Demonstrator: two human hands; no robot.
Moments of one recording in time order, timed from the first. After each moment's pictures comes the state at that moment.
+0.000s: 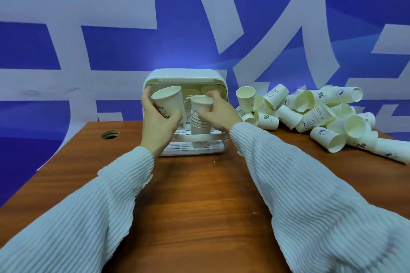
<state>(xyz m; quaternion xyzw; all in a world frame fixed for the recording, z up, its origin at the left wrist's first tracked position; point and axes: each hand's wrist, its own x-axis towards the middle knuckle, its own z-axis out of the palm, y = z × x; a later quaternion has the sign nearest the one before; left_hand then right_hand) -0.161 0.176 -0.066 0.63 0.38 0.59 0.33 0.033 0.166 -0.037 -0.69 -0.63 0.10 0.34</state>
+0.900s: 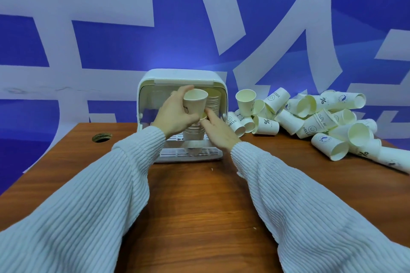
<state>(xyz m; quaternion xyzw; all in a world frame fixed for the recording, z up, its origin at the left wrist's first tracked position) -0.120 0.231 -0.039 0.80 0.40 0.40 0.21 0.032 0.169 -0.069 -0.67 -0.62 0.21 0.34</state>
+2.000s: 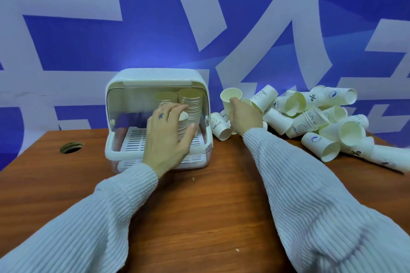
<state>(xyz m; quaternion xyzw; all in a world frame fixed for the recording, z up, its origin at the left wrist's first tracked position) -0.078 0.208 -0.094 0.79 0.34 0.50 -0.01 0.177 0.218 -0.074 -0.79 -0.56 -0.14 0.21</state>
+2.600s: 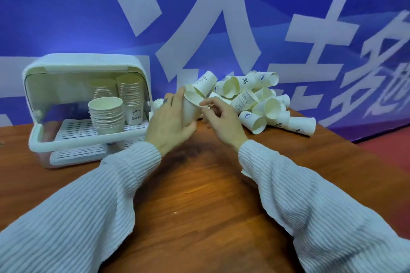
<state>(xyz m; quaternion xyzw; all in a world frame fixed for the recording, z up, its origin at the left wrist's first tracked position) 0.036 0.140 -0.077 0.87 0.32 0.36 0.09 0.191 0.058 -0.078 -0.62 -0.52 0.09 0.58</state>
